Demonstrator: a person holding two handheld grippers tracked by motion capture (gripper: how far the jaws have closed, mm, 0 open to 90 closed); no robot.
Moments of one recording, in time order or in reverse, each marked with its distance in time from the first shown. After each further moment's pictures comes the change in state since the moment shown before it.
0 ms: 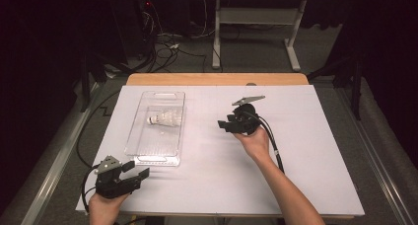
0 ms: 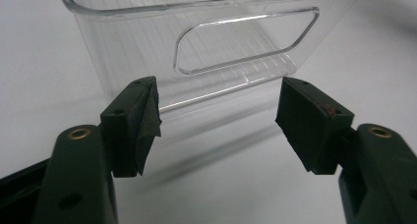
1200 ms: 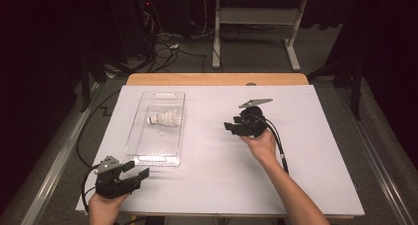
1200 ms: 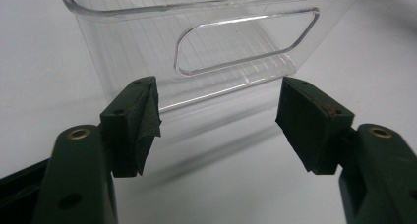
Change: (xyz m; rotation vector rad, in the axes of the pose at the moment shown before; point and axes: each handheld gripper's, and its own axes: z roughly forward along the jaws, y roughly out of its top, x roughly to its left) left arm 0.000 0.000 0.000 -0.001 0.000 0.000; right arm -0.007 -0.012 -0.015 -0.001 -0.027 0.002
